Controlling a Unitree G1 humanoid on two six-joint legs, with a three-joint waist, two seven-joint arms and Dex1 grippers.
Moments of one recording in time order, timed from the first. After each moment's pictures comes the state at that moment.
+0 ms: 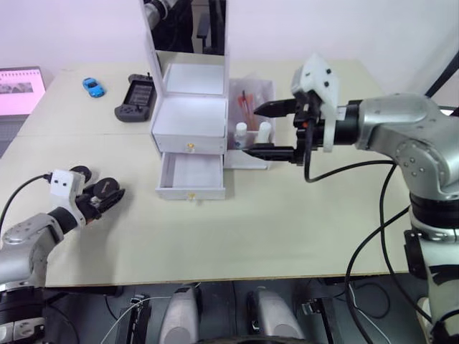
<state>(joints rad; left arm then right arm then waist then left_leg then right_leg) -0.12 0.73 0.38 0.06 -0.47 0.47 -0.77 -0.93 -0.76 0.10 -0.35 0.61 1.01 0.87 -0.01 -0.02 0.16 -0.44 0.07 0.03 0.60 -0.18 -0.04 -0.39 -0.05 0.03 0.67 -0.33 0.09</state>
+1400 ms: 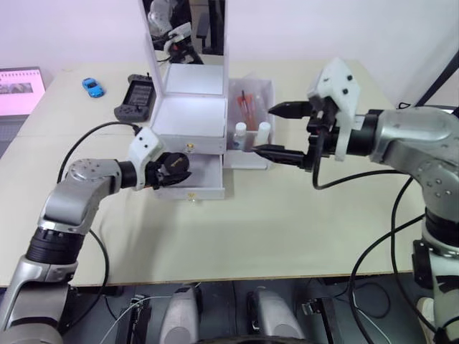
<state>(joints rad) -0.50 0.73 -0.07 -0.05 -0.34 0.61 -0.88 -0.83 -0.79 -0.02 -0.51 0.70 1.11 0.71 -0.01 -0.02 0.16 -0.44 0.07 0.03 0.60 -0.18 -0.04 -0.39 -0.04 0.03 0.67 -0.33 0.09</state>
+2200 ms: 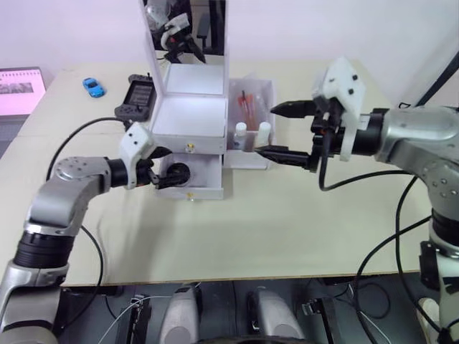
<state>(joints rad) -0.47 0.80 0.04 -0.12 -0.43 0.66 -0.95 -0.76 -0.87 -0.02 -0.50 0.70 1.02 0.77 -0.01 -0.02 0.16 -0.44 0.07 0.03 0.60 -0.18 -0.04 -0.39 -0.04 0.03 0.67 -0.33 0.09</state>
